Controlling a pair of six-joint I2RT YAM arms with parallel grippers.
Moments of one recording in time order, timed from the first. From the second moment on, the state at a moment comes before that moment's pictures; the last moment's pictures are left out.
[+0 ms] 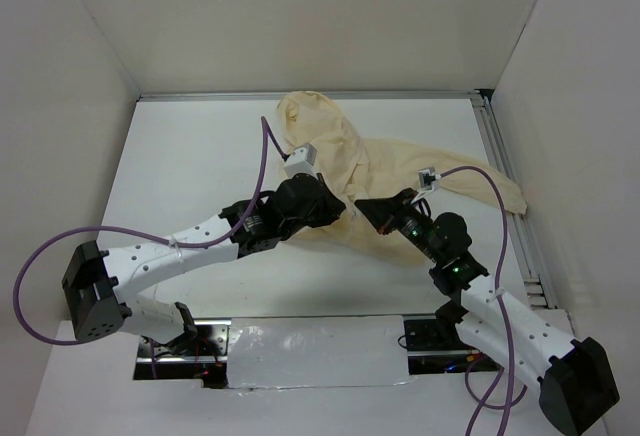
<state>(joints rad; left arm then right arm) -1.02 1.37 1.14 -0.28 -0.35 -1.00 0.51 0.72 0.29 0.53 -0.22 0.75</state>
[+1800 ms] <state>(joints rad) -1.02 1.33 1.11 -0.27 -0.32 -0.99 0.50 0.72 0.27 0.58 -0.28 0.80</state>
